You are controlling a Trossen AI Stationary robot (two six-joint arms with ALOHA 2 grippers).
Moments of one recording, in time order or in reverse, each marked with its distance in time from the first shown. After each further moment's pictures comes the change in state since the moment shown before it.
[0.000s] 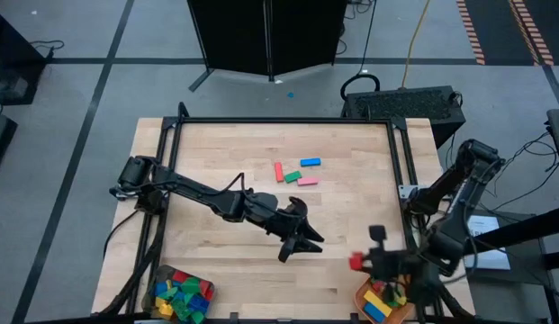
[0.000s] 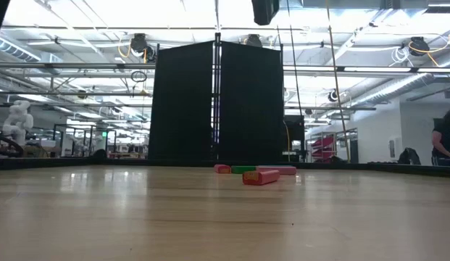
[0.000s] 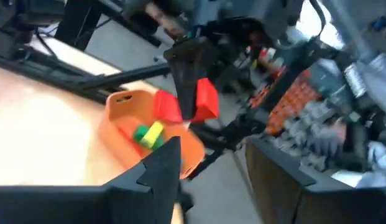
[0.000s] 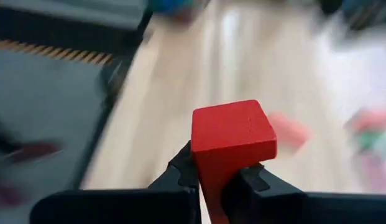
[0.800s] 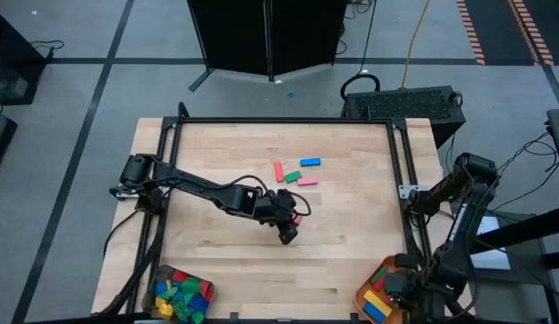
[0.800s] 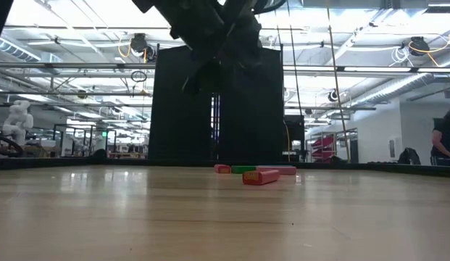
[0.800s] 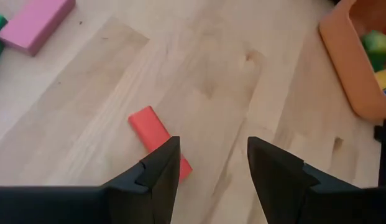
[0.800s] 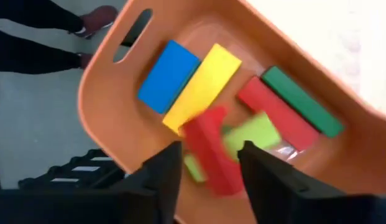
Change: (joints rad) left arm 0.053 0.001 -0.001 -0.713 -0.325 -0.072; right arm 0.176 0.172 0.000 -0.181 -0.672 0.708
